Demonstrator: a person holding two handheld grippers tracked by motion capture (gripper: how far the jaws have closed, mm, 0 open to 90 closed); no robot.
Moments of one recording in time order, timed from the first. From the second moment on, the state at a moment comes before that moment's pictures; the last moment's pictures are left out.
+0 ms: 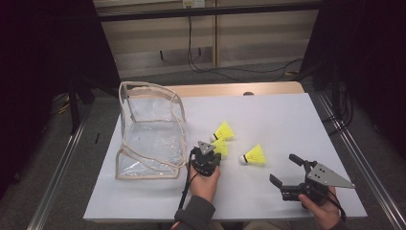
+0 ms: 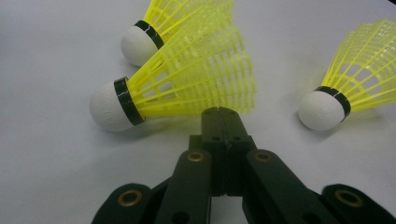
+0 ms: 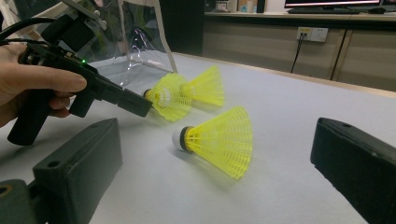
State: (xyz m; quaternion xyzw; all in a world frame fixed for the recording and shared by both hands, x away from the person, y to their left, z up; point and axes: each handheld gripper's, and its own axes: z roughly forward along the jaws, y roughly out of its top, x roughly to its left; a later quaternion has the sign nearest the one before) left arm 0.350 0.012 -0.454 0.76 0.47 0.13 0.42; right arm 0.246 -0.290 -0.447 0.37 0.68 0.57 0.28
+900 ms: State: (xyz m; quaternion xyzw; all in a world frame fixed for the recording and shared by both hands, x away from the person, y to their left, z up) left arm 0.356 0.011 -0.456 0.75 0.48 0.15 0.43; right arm 0.246 -0.290 -0.447 0.37 0.68 0.57 0.28
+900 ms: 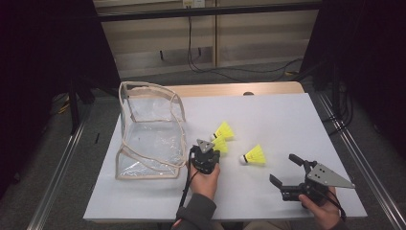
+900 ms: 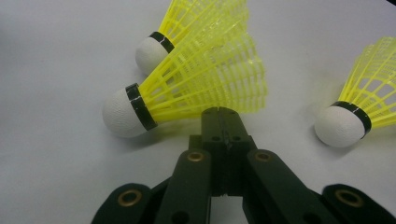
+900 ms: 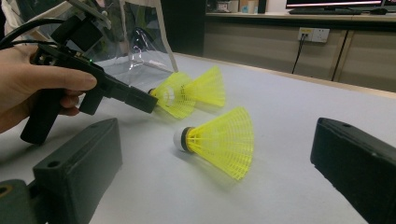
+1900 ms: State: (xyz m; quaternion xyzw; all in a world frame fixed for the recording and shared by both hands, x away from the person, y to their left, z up) left arm 0.353 0.012 -0.453 0.76 0.47 0.14 0.43; right arm 0.246 -0.289 -0.447 0.37 0.68 0.57 0.29
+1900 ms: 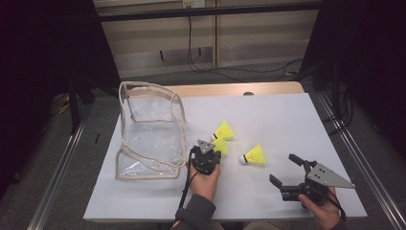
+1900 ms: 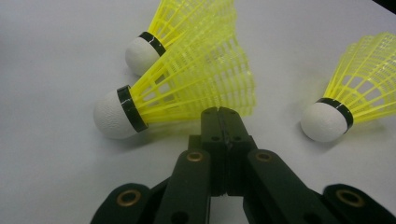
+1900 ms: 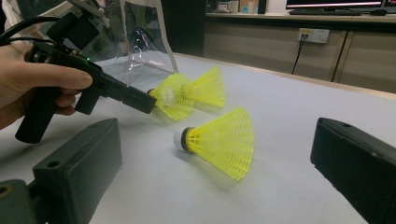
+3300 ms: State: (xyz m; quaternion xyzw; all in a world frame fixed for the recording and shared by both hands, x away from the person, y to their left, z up) left arm 0.330 0.016 -0.443 0.78 0.43 0.09 0.45; right arm 0.246 -0.289 -0.447 0.37 0.68 0.57 0.29
